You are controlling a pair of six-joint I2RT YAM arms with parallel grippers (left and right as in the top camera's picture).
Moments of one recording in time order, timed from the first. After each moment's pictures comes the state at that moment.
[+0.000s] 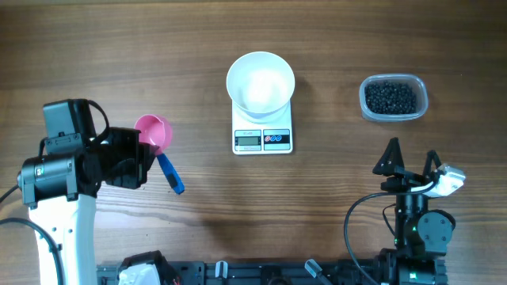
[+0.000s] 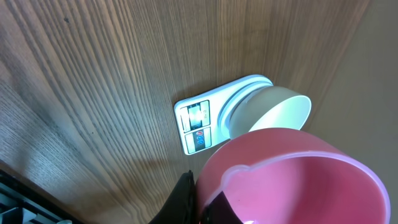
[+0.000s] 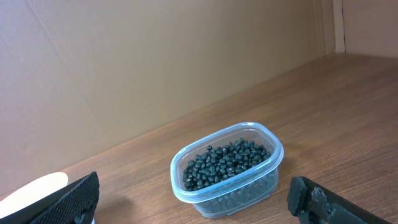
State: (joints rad) left arm 0.20 1.10 1.16 -1.23 0.42 -1.29; right arm -0.11 0.02 0.01 0.01 0.07 0.37
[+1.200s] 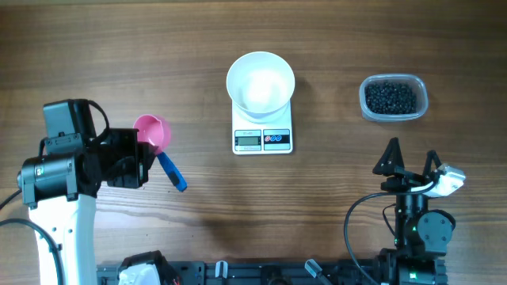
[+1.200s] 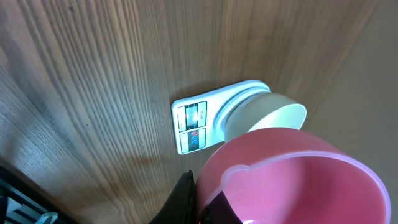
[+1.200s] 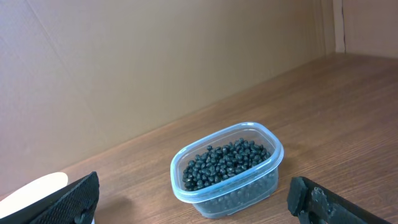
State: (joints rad) left arm 0.20 1.10 1.16 -1.23 0.41 -1.37; right arm -0.11 0.02 0.01 0.01 0.07 0.37
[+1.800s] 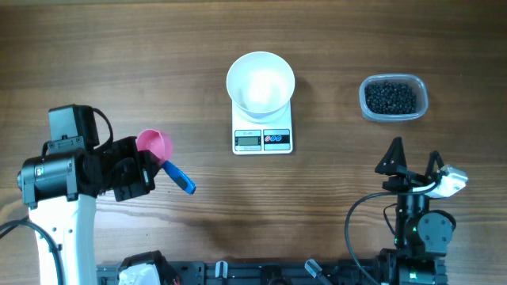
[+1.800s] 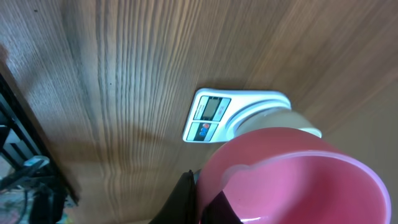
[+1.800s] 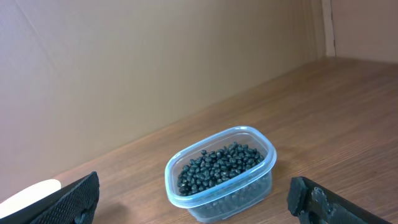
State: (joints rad) left arm 0.20 1.10 1.16 -1.36 0.44 -1.62; right arm -0.11 0.02 0.01 0.02 0.10 0.38
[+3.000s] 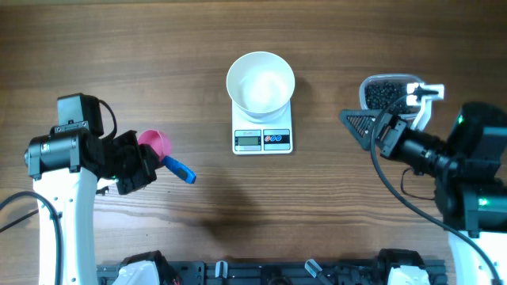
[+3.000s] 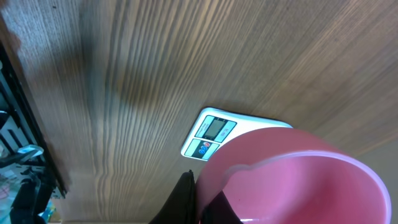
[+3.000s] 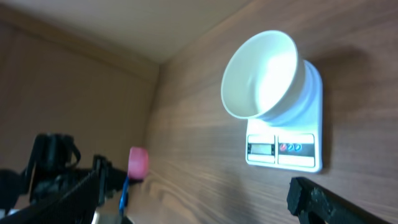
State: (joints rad) left arm 0.20 1.22 1.16 -1.35 0.41 -1.71; right arm -0.07 0.92 1.01 -0.69 -0.83 0.53
